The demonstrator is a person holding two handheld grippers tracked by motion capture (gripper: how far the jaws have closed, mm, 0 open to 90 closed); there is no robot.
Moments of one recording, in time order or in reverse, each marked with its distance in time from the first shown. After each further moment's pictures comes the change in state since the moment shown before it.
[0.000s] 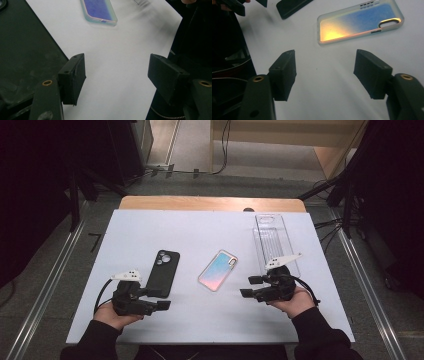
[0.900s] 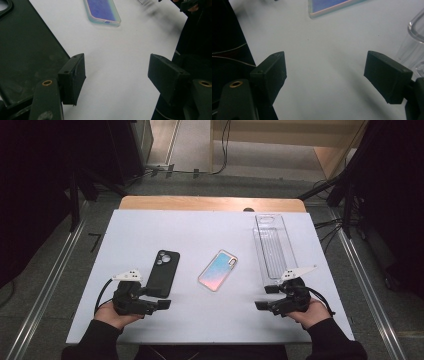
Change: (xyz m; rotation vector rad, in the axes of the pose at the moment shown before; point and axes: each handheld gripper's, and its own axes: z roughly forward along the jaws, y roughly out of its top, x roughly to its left) left arm 0.000 0.000 0.002 -0.001 0.032 0.013; right arm -0.015 -0.044 -0.017 0.027 -0.004 0.042
